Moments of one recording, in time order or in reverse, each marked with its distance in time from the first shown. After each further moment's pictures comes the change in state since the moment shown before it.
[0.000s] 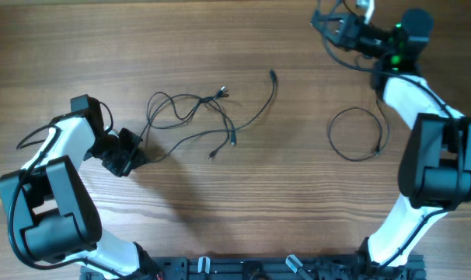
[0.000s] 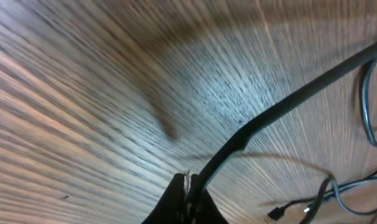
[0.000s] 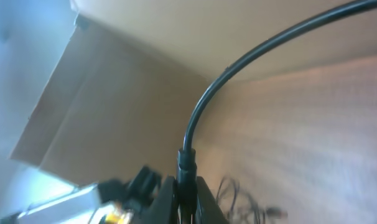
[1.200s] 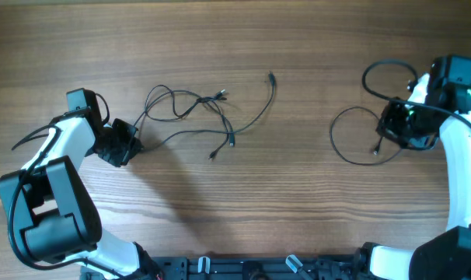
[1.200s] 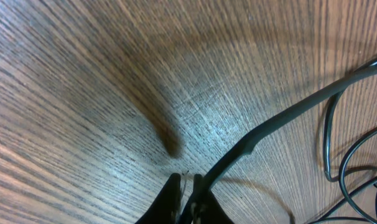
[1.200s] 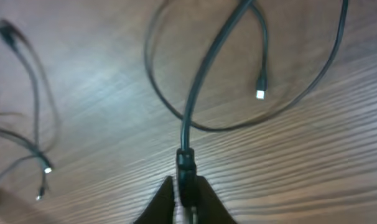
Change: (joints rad) left arm 0.000 -0.002 -0.001 0.170 -0.043 -0.121; right arm -0.117 -0.537 -0.072 -1.902 1.094 -0.750
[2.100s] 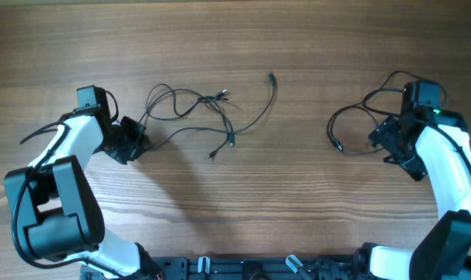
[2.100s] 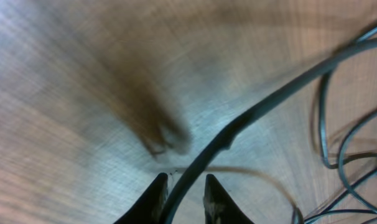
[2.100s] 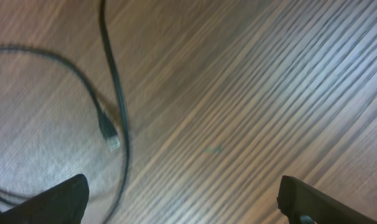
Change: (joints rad) left arm -0.062 0.000 0.000 0.033 0.000 -0.012; right arm 0.028 0.005 -0.245 0.224 0.462 0.341
